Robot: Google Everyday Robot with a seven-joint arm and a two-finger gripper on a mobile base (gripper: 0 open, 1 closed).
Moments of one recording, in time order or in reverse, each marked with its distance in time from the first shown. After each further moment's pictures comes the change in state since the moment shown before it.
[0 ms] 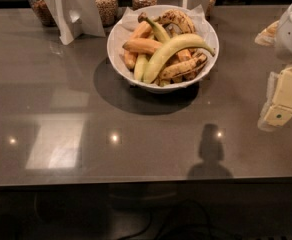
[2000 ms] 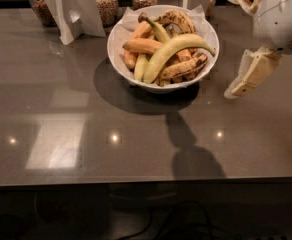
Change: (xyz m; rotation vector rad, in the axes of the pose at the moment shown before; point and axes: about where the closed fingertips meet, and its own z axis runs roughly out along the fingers) arm -0.067 -0.057 -0.005 0.303 -0.382 -0.266
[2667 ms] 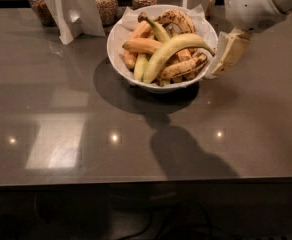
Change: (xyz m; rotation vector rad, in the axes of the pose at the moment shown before) arm -0.032 -0.040 0.034 -0.011 -0.091 -0.159
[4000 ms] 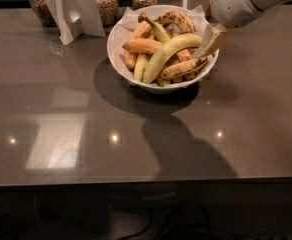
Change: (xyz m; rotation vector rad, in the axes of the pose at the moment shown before) arm 0.001 -0.029 0.033 0.050 0.007 -0.220
